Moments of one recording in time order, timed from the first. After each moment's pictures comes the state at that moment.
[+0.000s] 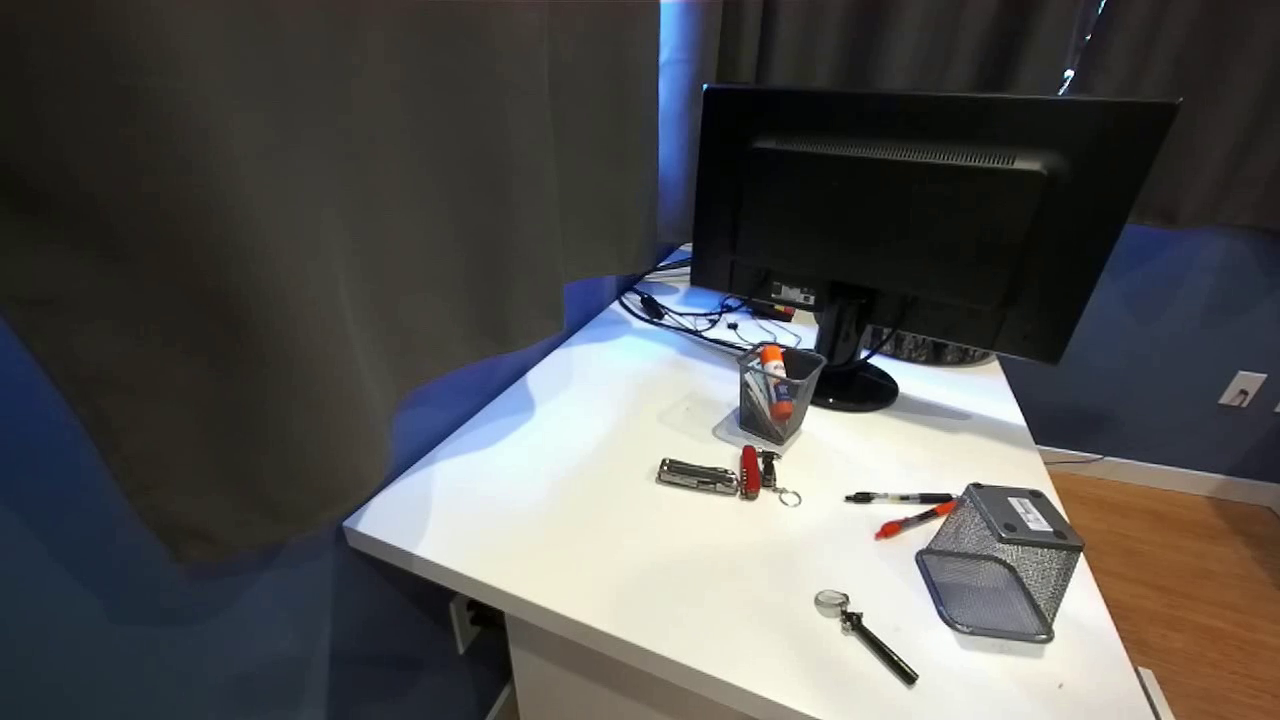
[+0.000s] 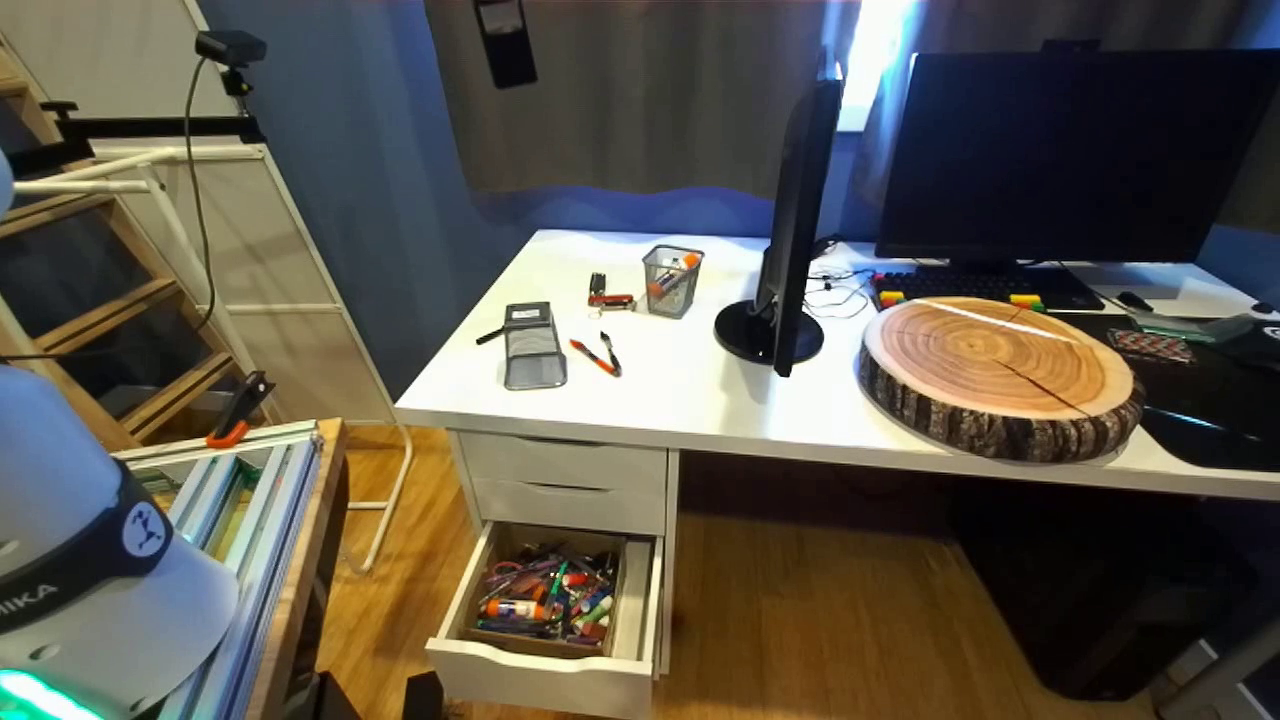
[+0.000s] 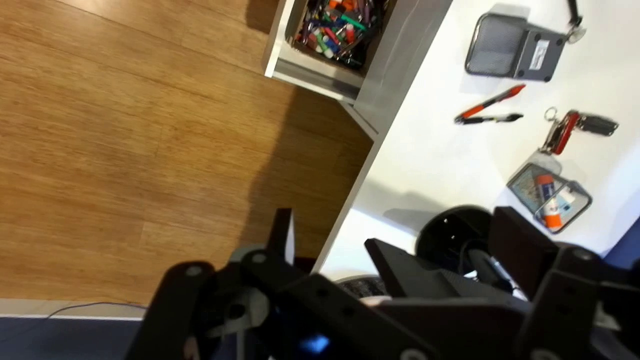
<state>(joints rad) 0.04 -0.82 -0.08 -2.54 0.14 1.87 -0.01</state>
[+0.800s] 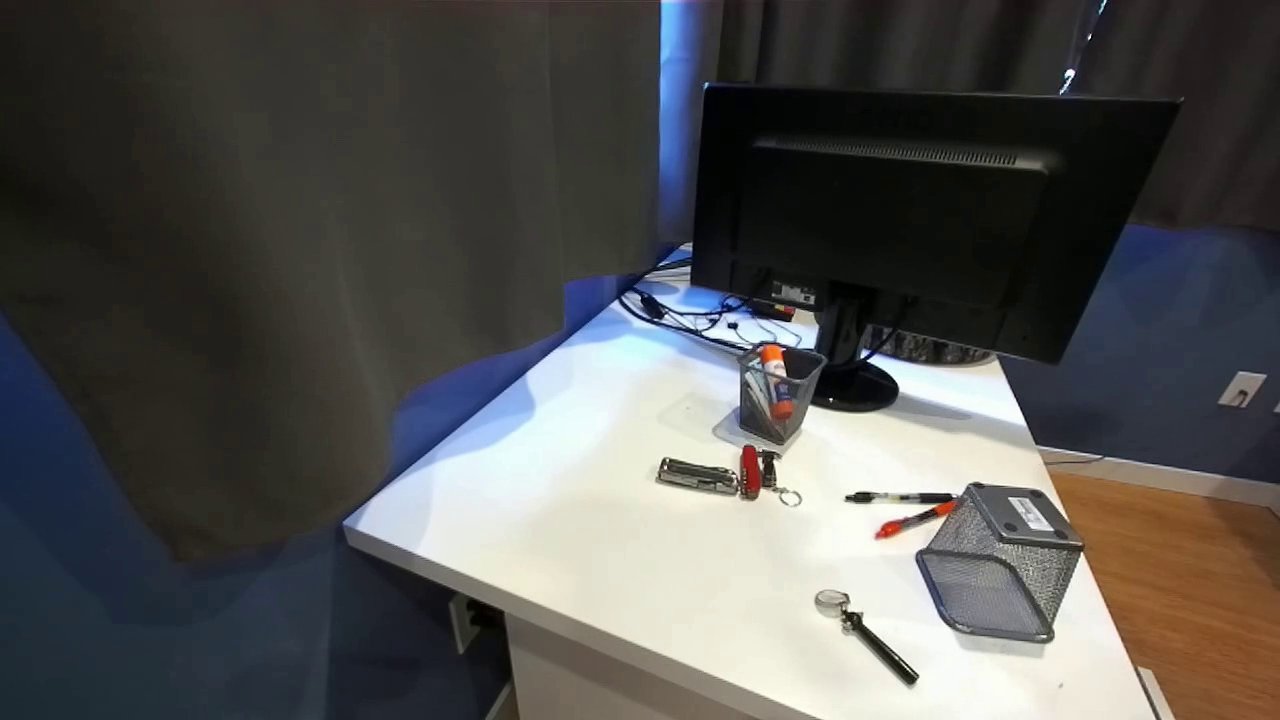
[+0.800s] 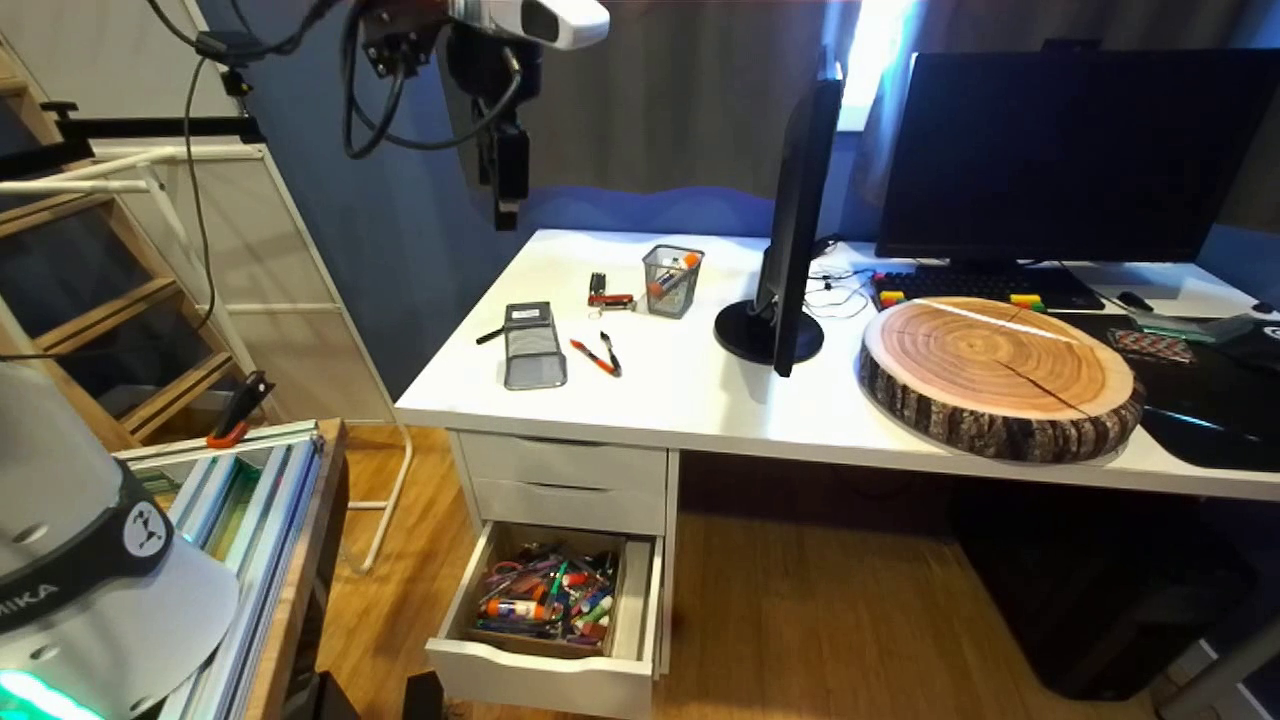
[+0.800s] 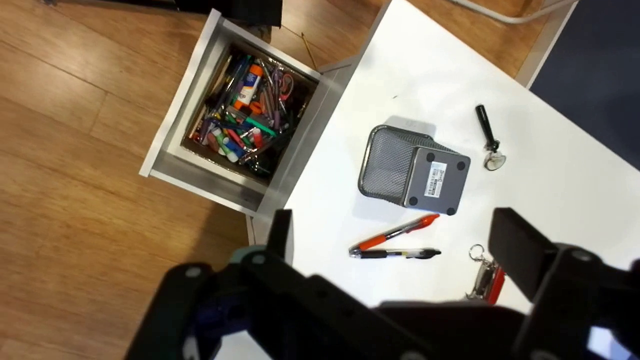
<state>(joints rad) 0.26 -0.37 0.24 -2.56 0.39 2.14 0.17</state>
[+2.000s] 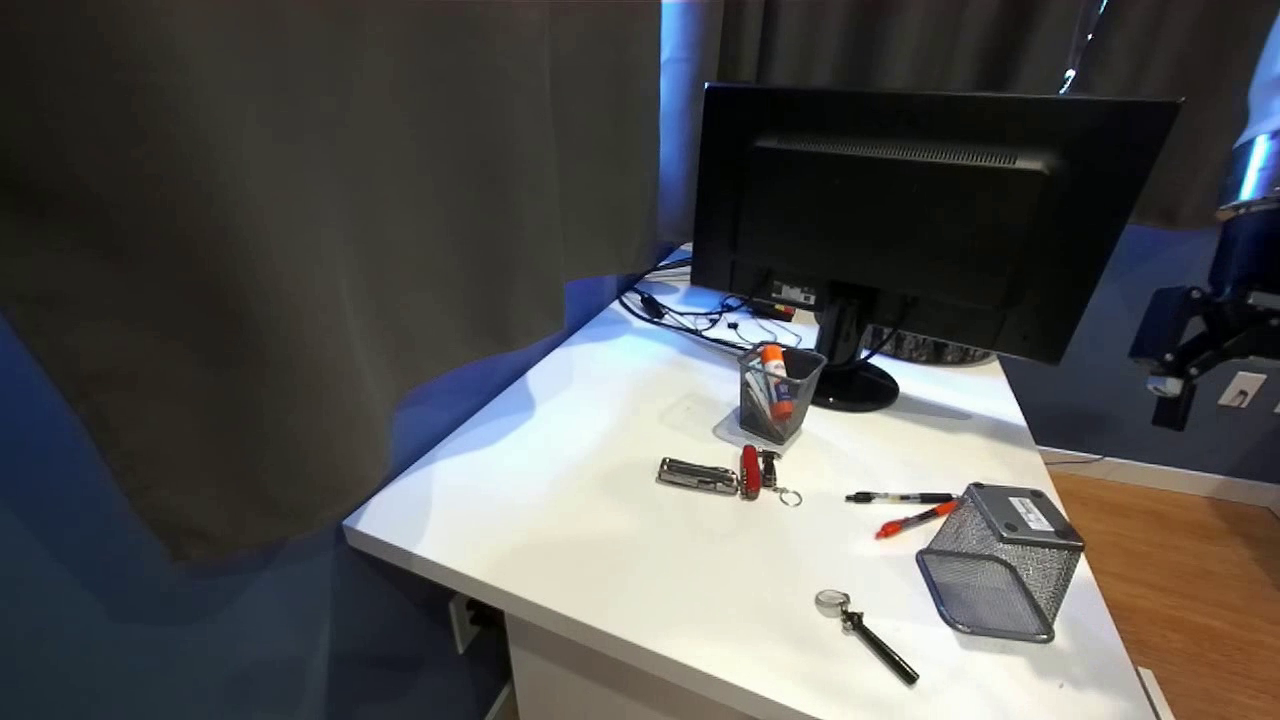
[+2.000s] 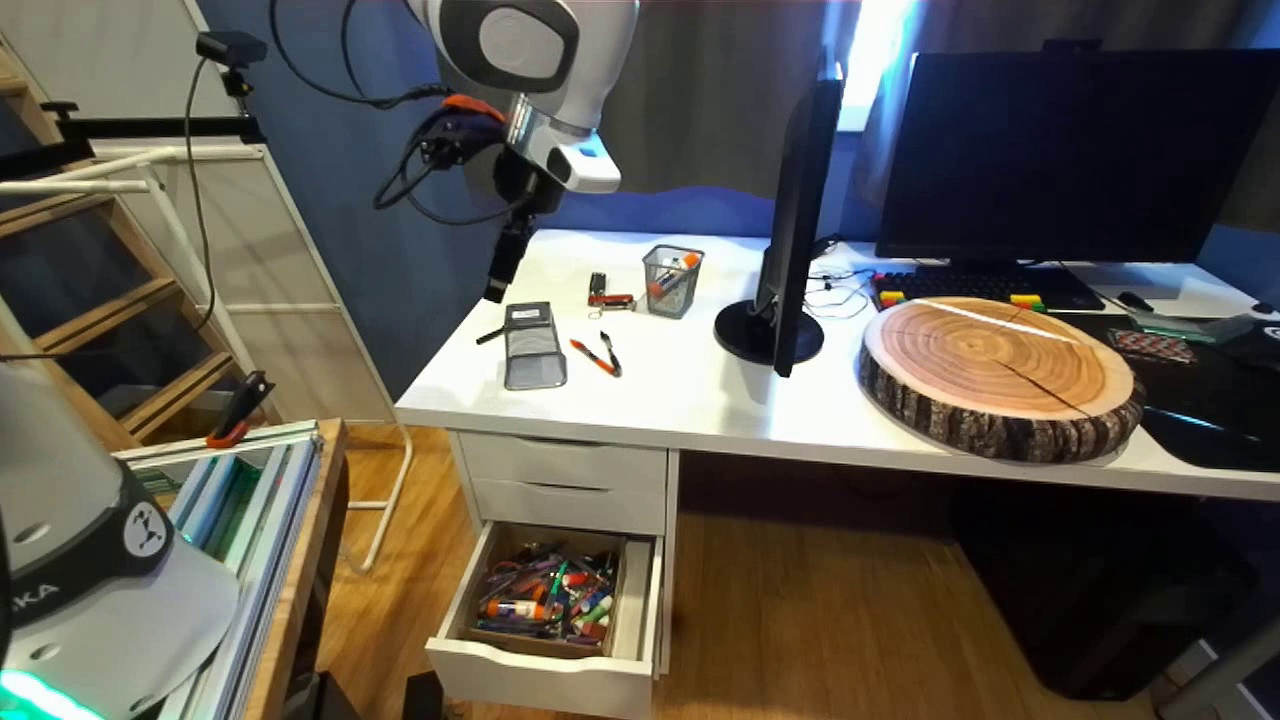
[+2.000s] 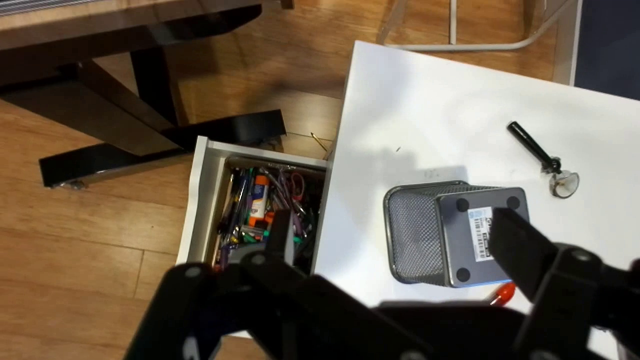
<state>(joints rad) 0.27 0.07 0.31 -2.39 0.41 2.17 0.52</state>
